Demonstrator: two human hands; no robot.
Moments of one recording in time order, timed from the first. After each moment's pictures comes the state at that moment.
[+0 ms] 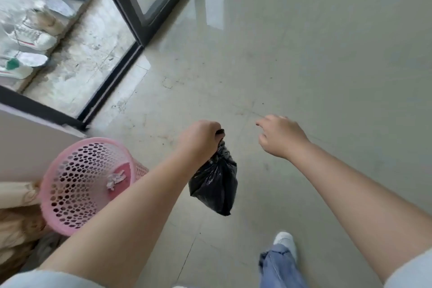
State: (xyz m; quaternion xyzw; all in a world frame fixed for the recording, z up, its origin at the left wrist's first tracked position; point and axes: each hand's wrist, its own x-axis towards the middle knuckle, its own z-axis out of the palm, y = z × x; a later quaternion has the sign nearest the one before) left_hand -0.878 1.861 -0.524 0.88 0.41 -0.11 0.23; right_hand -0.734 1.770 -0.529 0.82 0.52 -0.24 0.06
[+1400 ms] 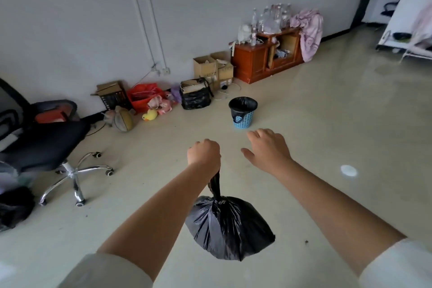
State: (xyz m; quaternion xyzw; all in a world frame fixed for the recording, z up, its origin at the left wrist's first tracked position) left_hand 0.000 1.518 -0.025 1.00 -0.05 -0.06 0.03; right_hand -0.010 1.372 -0.031 1.00 0.08 0.06 -0.01
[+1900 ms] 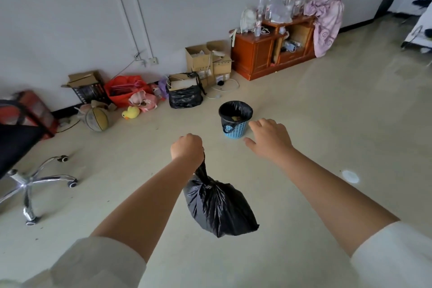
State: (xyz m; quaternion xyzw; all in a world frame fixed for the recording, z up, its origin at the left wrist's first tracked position) left_hand 0.340 1.365 -0.056 1.00 0.03 -0.08 0.04; right_hand 0.344 1.186 -0.049 1.00 0.09 0.04 0.01
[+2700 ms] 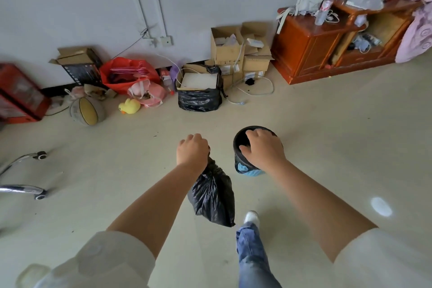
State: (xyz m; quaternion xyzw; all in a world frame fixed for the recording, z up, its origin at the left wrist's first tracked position) left_hand 0.900 1.345 -0.164 0.99 0.05 -0.08 0.04; right_hand 0.940 1.182 -0.159 0.98 0.18 -0.06 -0.02
